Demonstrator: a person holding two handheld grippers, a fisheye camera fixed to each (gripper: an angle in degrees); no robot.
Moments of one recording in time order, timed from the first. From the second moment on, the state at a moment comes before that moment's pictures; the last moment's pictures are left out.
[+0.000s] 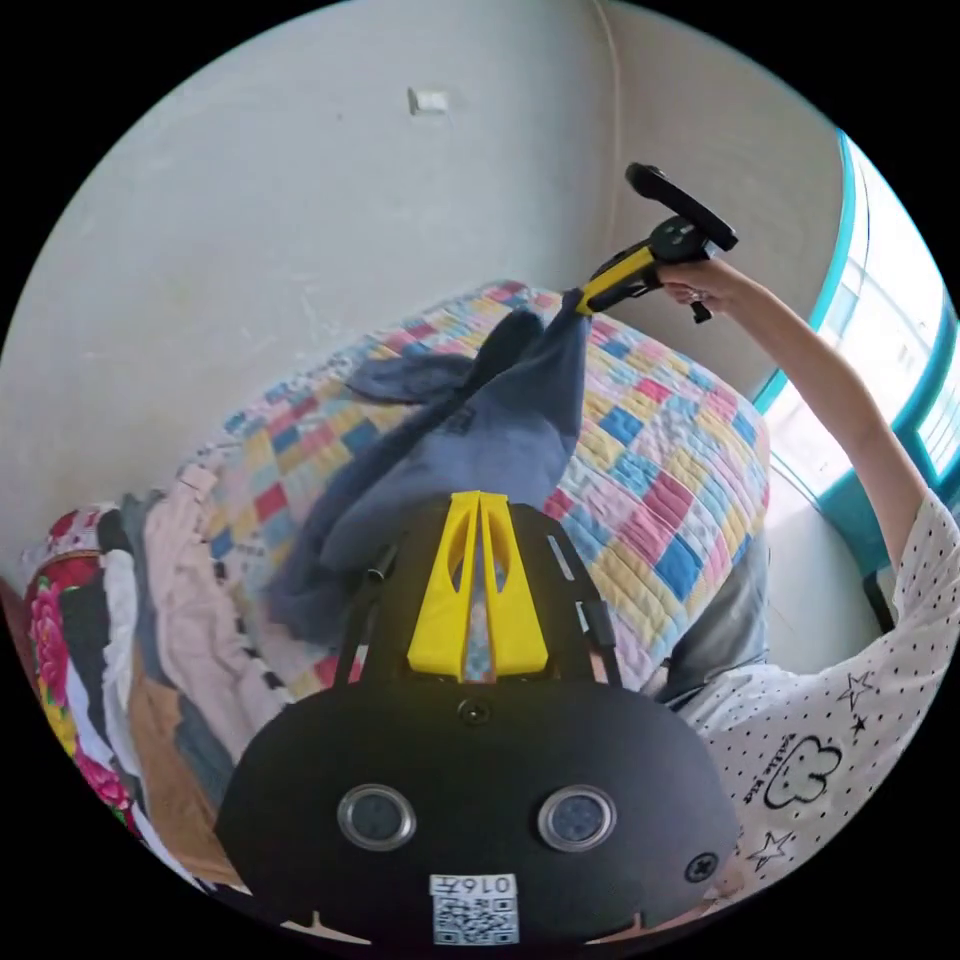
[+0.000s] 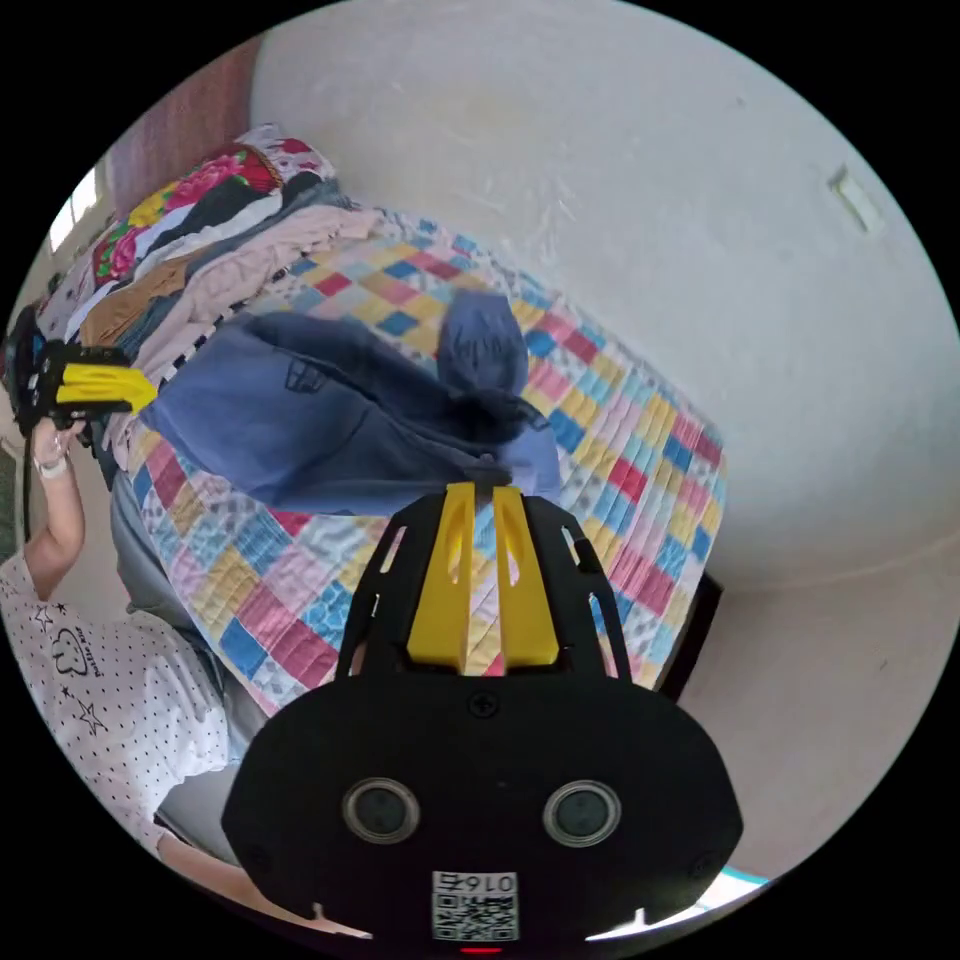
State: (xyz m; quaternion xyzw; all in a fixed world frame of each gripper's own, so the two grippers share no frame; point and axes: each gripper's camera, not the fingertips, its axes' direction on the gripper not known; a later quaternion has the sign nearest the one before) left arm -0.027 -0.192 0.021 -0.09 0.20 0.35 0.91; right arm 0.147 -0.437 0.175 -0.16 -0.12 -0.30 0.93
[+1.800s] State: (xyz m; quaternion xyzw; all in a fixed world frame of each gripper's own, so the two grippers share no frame) left arm -0.033 -0.082 0.111 -0.11 0.20 0.22 0.95; right arm 0.132 -0.226 0.177 -0.16 -0.27 -0.49 0.82
